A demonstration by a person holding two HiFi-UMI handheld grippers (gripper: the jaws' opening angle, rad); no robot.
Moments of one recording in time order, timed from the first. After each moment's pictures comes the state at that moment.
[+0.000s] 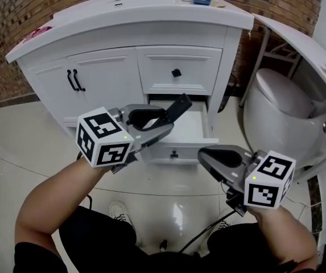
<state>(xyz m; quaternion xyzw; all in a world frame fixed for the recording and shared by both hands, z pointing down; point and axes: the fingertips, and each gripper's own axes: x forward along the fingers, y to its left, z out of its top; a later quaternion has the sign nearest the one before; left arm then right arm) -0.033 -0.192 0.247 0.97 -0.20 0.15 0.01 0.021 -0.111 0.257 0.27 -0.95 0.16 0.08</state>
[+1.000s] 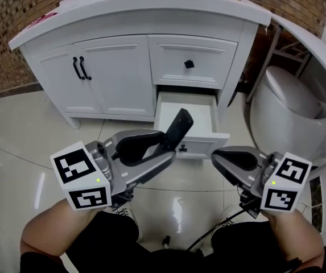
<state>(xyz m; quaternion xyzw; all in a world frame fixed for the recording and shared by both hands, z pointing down) -0.068 -0.103 0.229 0.97 -0.20 0.02 0.10 0.013 -0.097 0.261 0.25 -0.95 0.15 0.09</state>
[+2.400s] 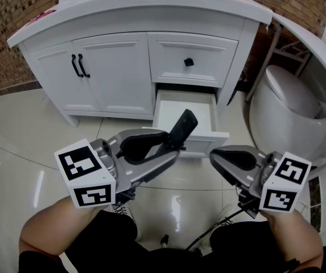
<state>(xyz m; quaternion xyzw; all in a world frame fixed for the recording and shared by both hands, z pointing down) -0.058 -0.106 0.240 0.97 -0.19 0.04 0.11 0.011 -0.098 0.262 0.25 -0.95 0.15 0.10</state>
